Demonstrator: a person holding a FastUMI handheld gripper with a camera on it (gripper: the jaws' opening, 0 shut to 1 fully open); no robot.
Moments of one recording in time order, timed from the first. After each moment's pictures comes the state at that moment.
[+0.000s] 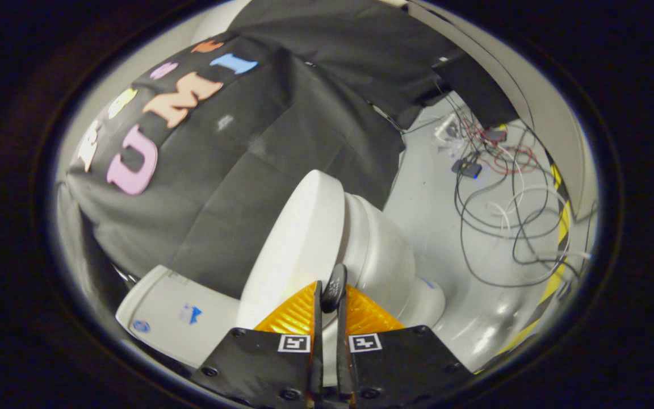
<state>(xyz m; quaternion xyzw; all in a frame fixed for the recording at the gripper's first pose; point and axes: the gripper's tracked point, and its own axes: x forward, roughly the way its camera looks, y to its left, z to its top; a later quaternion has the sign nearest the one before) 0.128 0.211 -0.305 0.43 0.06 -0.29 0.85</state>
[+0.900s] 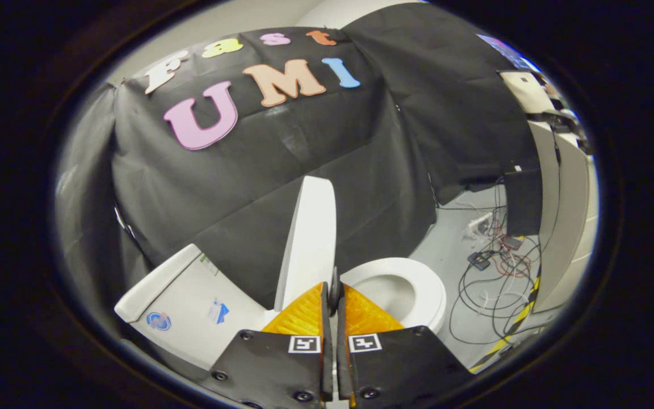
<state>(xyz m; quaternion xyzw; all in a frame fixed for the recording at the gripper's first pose) 0.193 0.287 -0.107 0.21 0.06 -0.31 0.92</state>
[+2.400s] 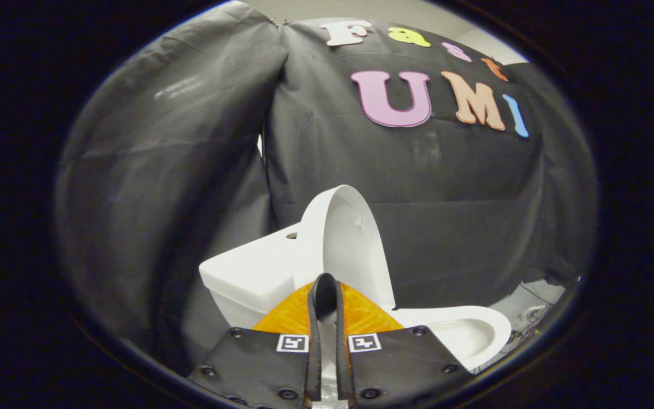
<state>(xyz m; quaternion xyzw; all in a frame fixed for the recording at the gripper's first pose) 0.306 0.504 -0.056 -0.02 0.07 -0.06 1.00</state>
